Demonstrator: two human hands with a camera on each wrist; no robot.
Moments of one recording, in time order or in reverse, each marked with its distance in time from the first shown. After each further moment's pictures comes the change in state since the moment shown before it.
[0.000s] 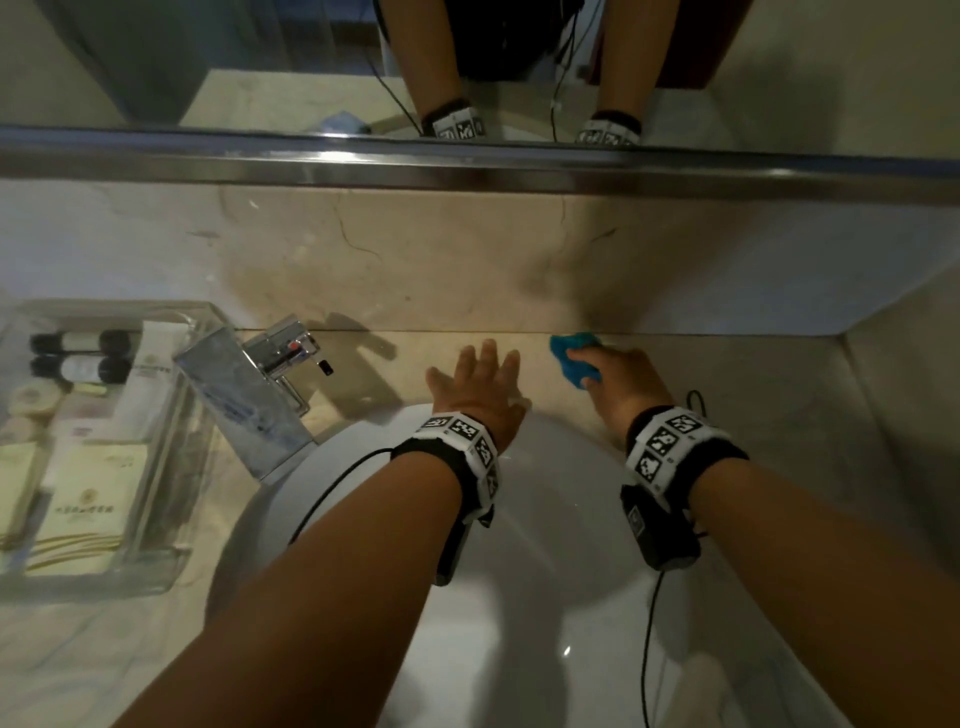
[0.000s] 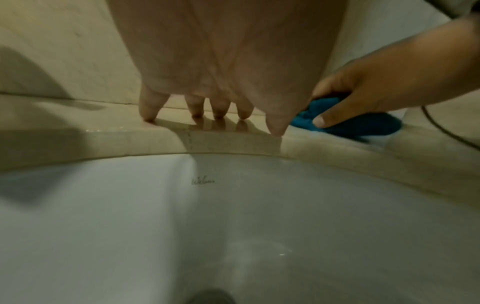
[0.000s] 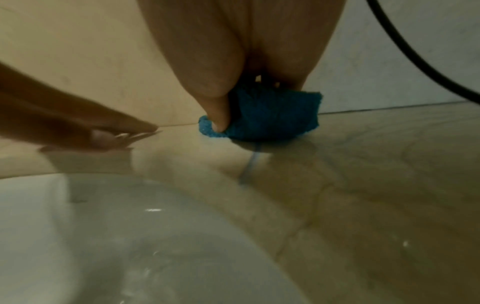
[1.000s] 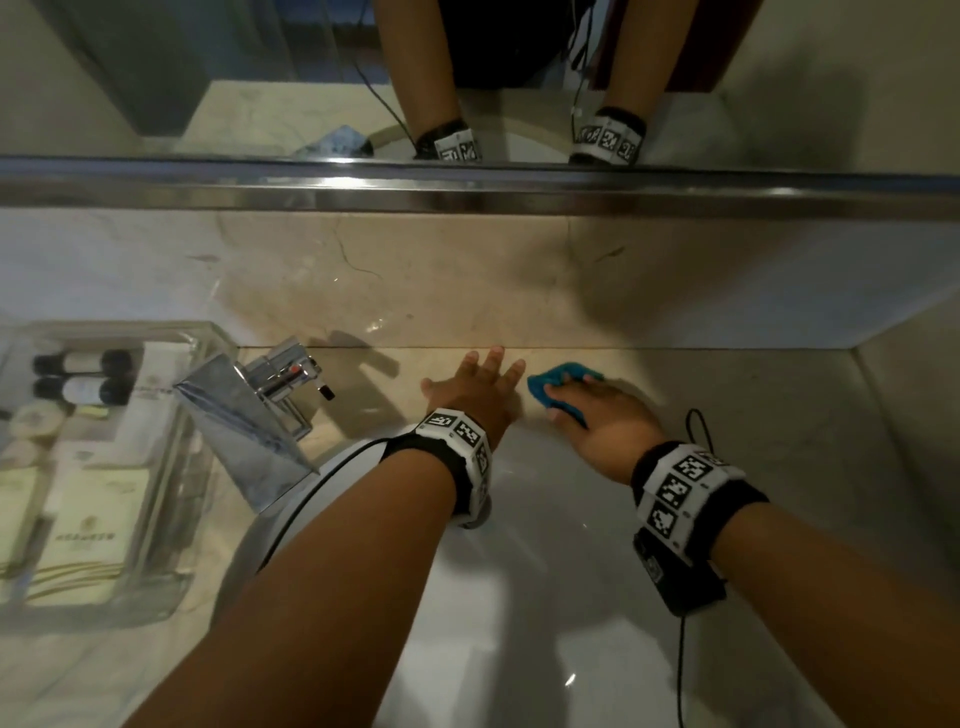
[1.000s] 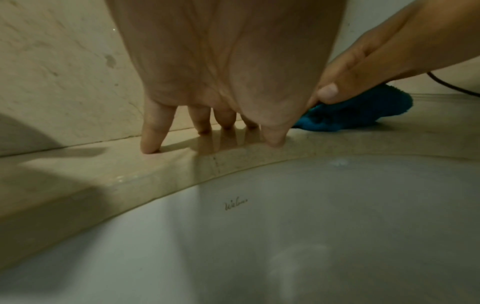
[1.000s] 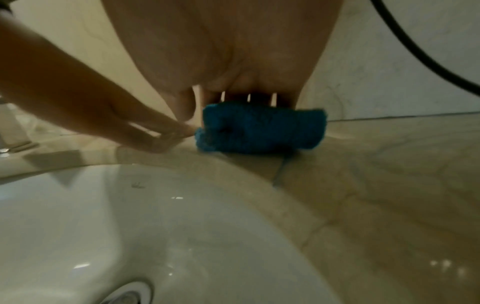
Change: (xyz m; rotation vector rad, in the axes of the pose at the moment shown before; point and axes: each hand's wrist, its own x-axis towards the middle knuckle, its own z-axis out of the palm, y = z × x) left_hand 0.028 -0.010 -0.016 0.028 -0.130 0.049; right_hand -0.018 -0.017 0.001 -0.207 -0.191 -0.139
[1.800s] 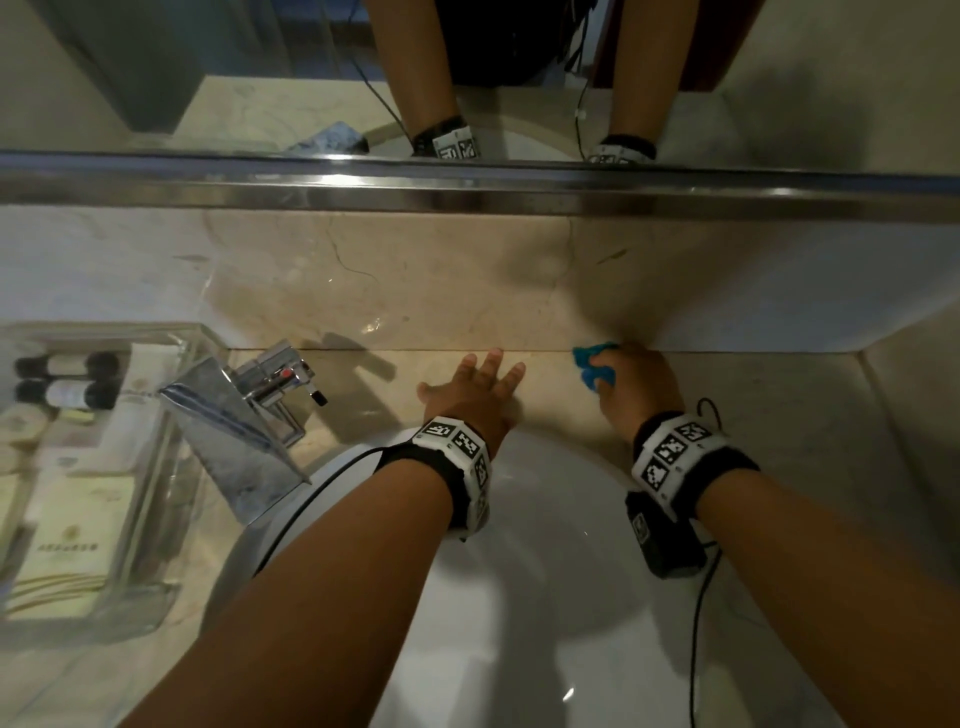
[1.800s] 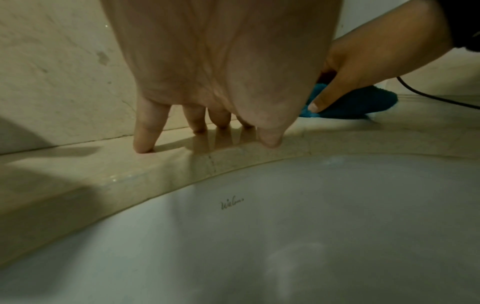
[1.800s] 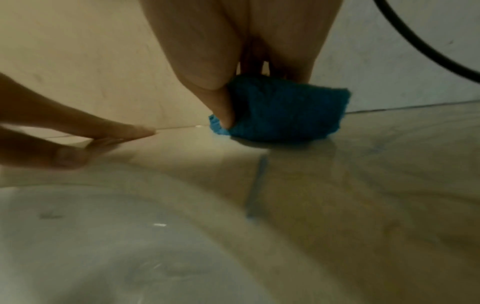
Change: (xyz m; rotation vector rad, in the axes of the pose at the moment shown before) left_hand -0.004 -0.002 0.001 0.013 0.001 0.015; right_hand 0.033 0.025 -0.009 0.107 0.315 0.129
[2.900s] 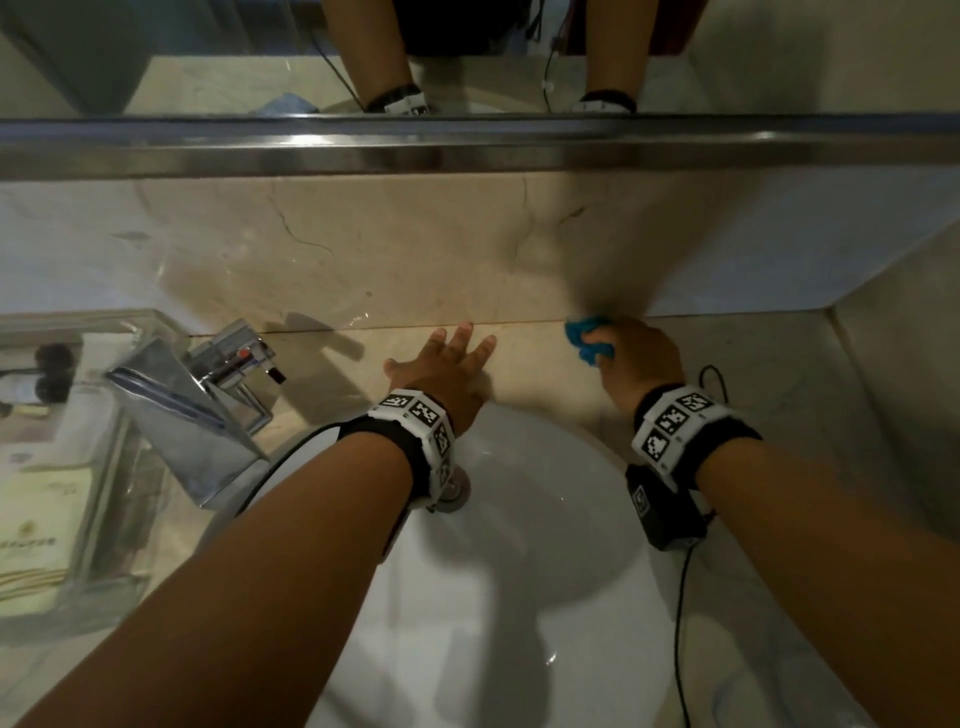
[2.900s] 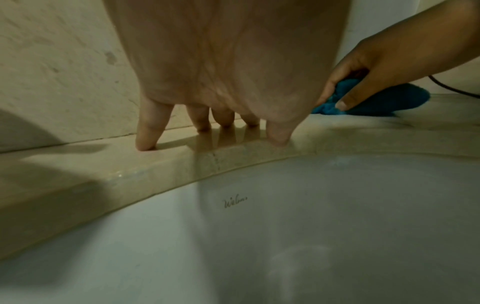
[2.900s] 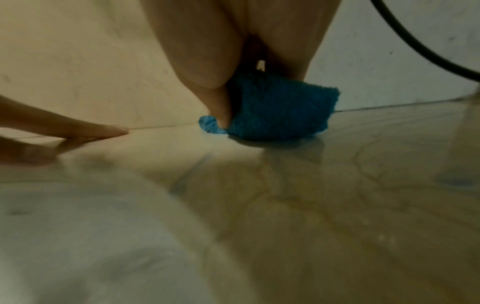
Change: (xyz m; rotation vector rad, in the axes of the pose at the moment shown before) left_hand 0.001 -0.004 0.008 0.010 0.096 0.030; right_hand -0.013 0.024 -0.009 -0.021 -0.048 0.061
